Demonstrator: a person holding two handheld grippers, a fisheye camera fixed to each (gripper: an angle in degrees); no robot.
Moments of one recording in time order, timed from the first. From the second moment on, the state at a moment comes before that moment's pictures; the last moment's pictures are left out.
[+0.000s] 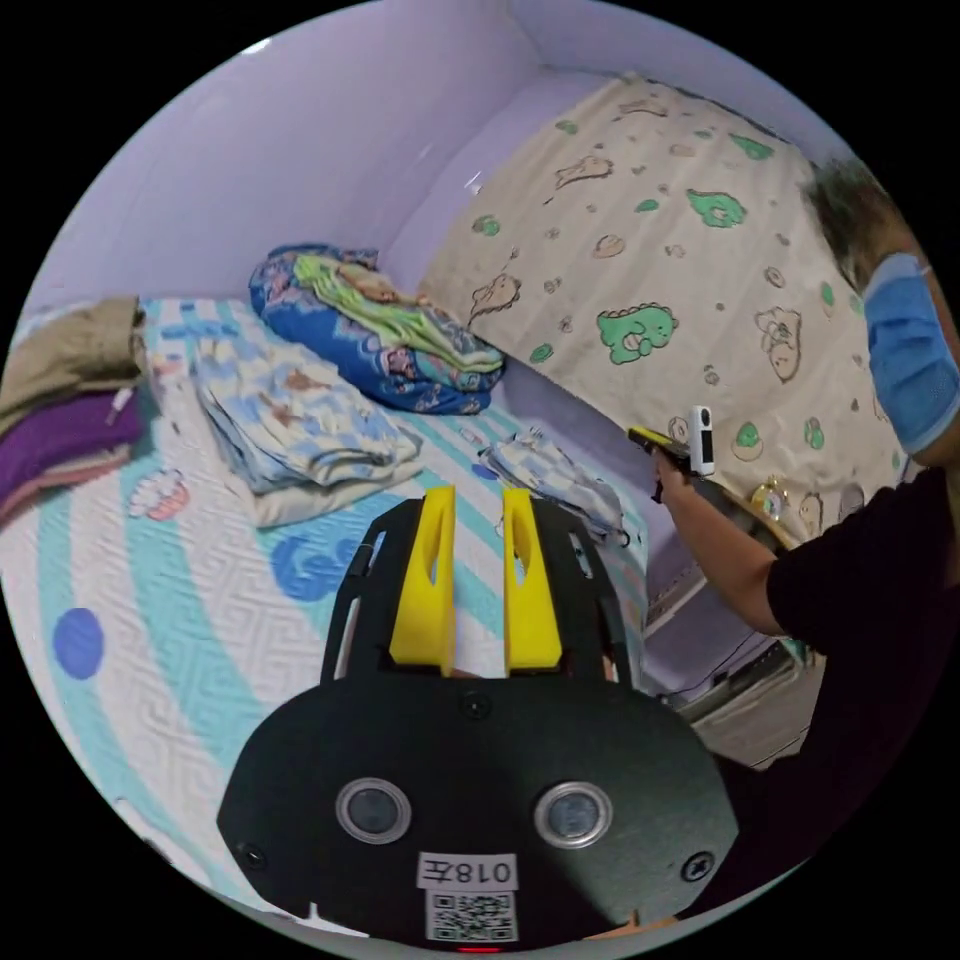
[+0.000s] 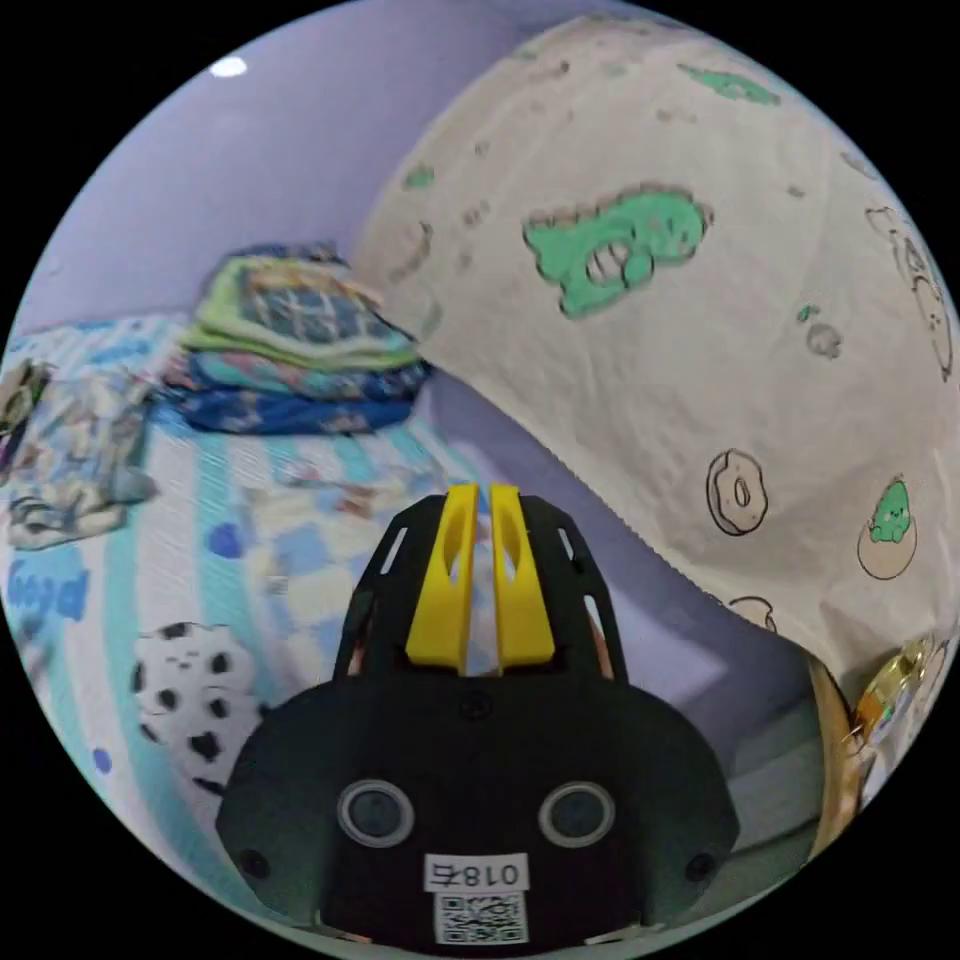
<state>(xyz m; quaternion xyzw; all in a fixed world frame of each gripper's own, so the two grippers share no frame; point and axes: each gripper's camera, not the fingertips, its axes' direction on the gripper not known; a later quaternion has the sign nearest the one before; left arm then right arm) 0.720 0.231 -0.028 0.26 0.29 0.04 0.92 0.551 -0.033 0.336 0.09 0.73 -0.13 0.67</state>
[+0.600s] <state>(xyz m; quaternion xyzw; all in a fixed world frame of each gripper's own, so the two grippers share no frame) 0.766 0.733 -0.122 0.35 0.13 0.07 0.93 0.193 0.455 0.552 0.10 0.08 -0.25 0.96</state>
